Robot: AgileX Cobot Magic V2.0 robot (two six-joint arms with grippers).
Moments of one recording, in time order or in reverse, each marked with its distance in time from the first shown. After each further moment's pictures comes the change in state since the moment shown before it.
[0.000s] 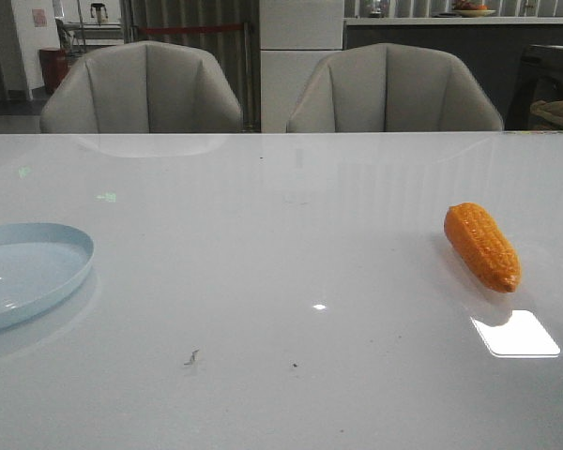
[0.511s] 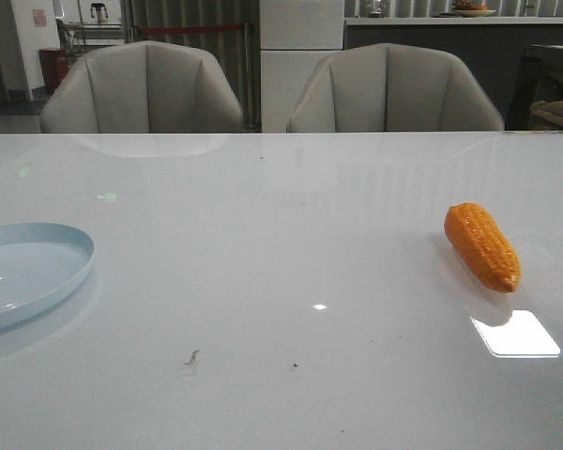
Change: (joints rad) left arm 0.000 0.165 -0.086 -0.002 0.038 0.021; right arm 0.000 0.000 0.000 0.000 0.004 0.000
